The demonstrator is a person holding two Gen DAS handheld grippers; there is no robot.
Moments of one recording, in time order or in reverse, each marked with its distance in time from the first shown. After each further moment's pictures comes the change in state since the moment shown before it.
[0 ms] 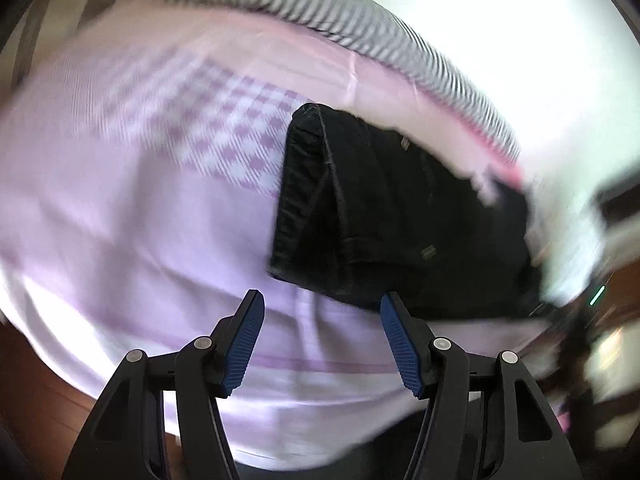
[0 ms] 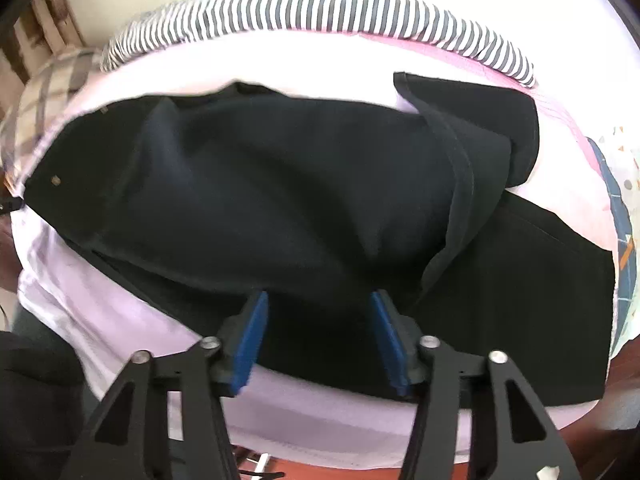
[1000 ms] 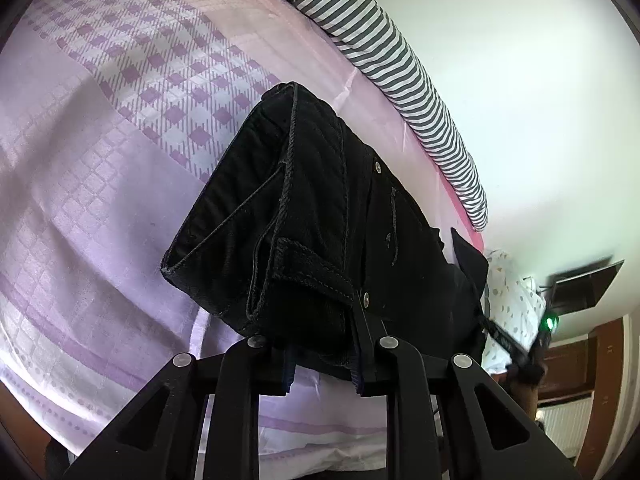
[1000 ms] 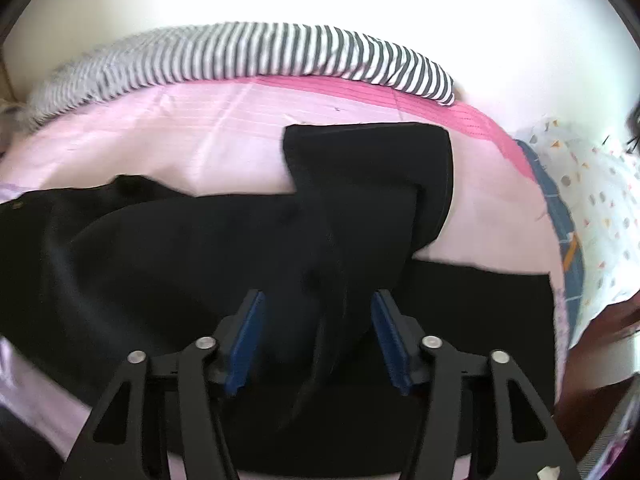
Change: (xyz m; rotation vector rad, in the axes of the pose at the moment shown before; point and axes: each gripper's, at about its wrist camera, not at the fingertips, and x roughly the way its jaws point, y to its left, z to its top) left arm 0.054 -0.020 0.006 -0.198 -0.091 -0.153; right arm 0.031 -0.055 0.084 0.101 -0.005 -0.316
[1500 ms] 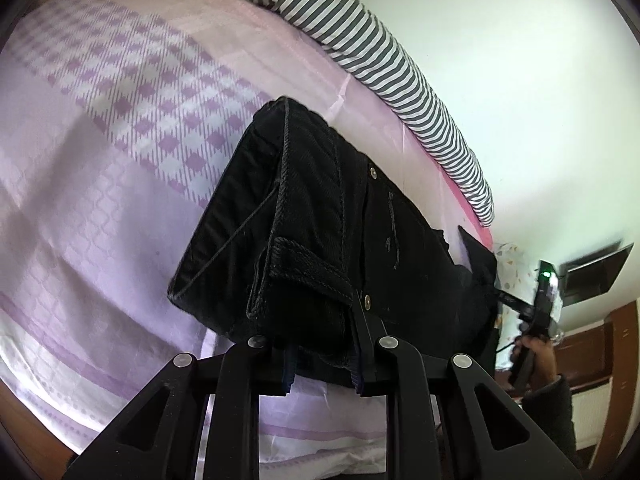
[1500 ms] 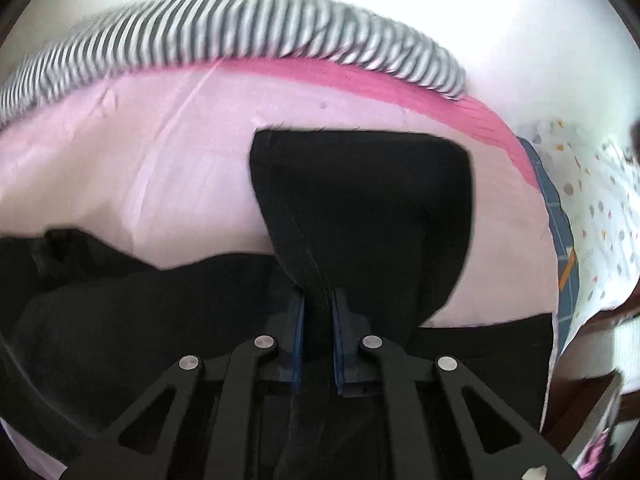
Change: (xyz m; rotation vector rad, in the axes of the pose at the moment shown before) left arm -0.004 -0.006 0.010 0.070 -0.022 0.048; right arm 0.035 -0.022 0.047 0.062 0.060 -0.058
